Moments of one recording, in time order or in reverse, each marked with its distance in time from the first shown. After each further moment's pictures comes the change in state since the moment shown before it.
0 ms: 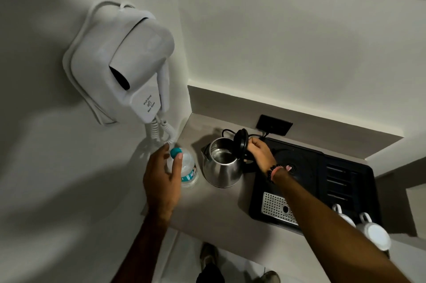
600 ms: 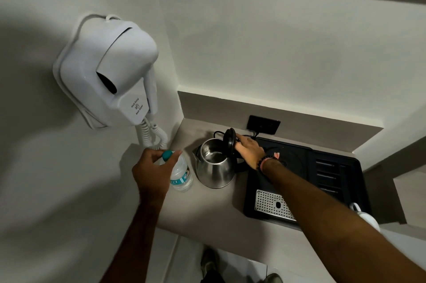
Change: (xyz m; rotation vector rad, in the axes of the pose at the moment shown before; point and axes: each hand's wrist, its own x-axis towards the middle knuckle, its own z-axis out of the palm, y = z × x) left_hand 0.018 0.000 0.009 -0.051 0.032 -0.110; right_hand 0.002 -0.008 -0.016 -0.681 -0.132 0.035
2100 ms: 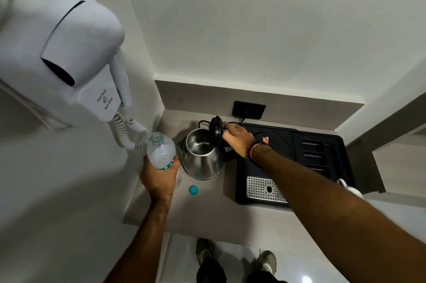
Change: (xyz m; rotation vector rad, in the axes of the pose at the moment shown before) left_hand -0.020 -0.069 0.075 -0.016 -0.019 0.021; right_hand 0.016 0.016 0.008 -0.083 0.031 0.025
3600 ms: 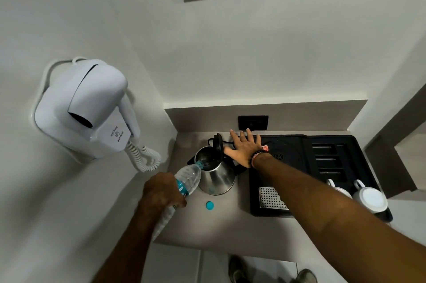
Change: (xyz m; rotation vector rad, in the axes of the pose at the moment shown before) left_hand 0.034 0.112 -0.065 1.160 -0.819 0.073; right_hand -0.016 -0.006 -0.015 -0.189 0.052 -0.020
